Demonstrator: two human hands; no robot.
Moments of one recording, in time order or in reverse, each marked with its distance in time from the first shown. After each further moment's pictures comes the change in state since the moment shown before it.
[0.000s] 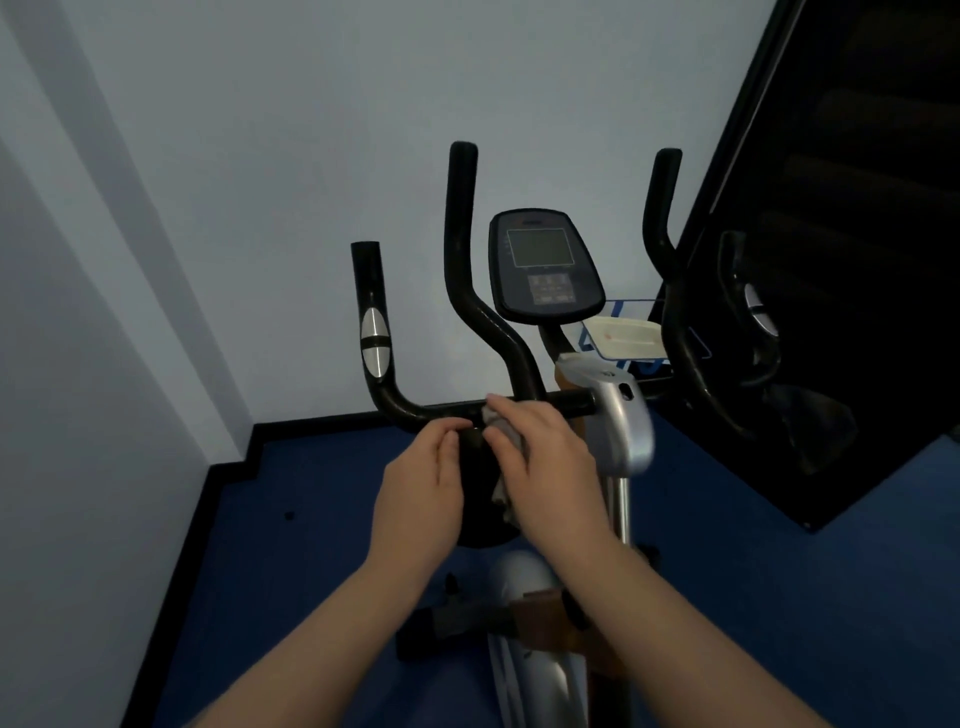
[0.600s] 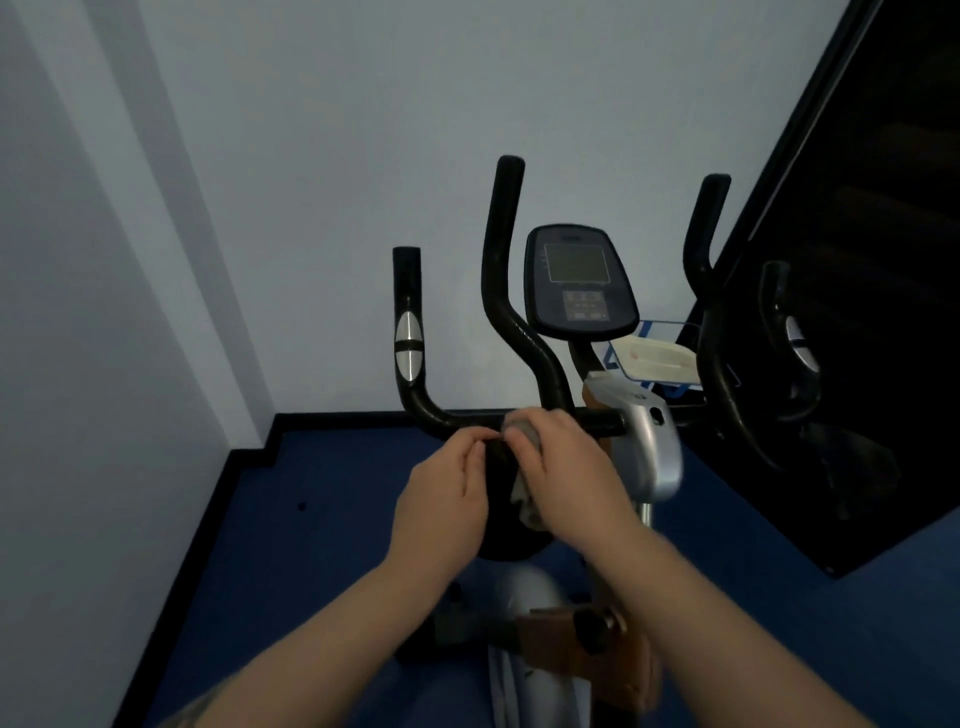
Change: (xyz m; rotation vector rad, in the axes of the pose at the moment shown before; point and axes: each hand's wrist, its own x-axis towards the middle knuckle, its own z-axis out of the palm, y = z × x) left_hand 0.000 -0.003 0.002 0.019 -0.004 -0.001; right_hand 0.024 0.009 0.000 -0.153 -0.199 -0.008
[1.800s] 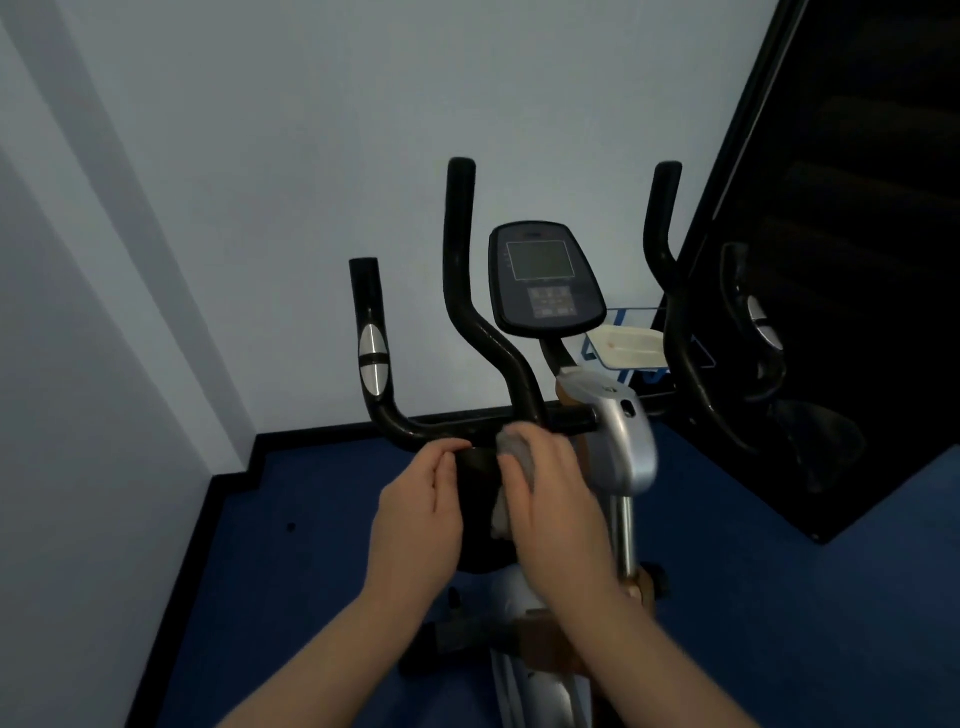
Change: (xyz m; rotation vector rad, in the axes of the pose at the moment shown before) left_hand -0.001 -0.004 0.000 -0.045 0.053 0.008; right_hand -0.030 -0.005 0.012 0.143 0.173 0.074
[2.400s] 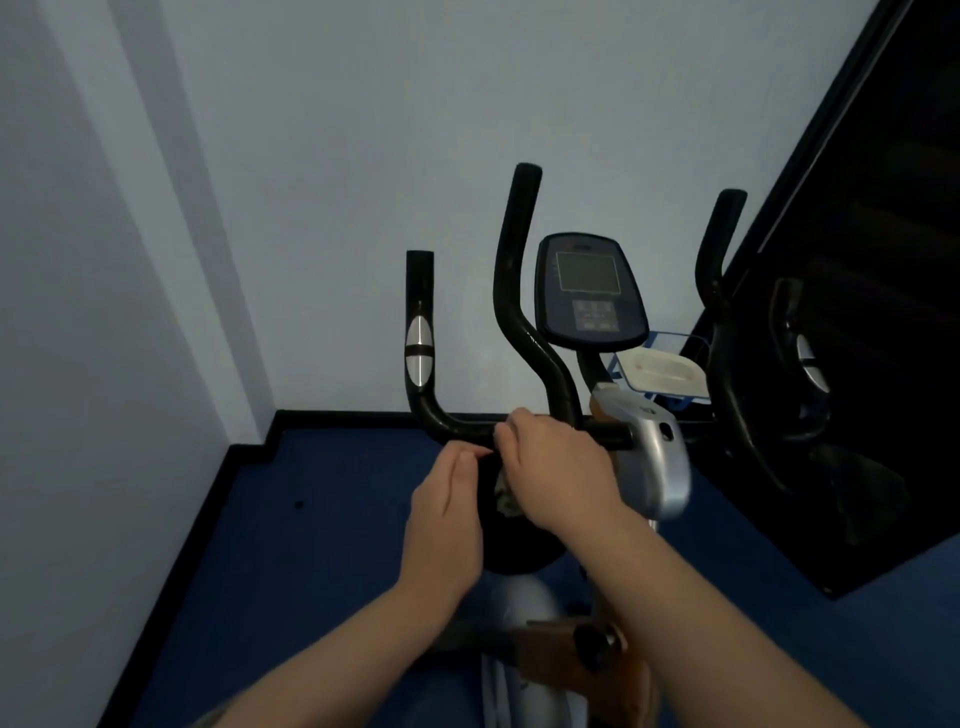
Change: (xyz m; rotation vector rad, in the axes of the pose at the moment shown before) left_hand -0.004 -0.004 0.005 -0.358 0.032 -0.058; right_hand 0.050 -0.018 0.004 -0.638 -0.250 -0.156
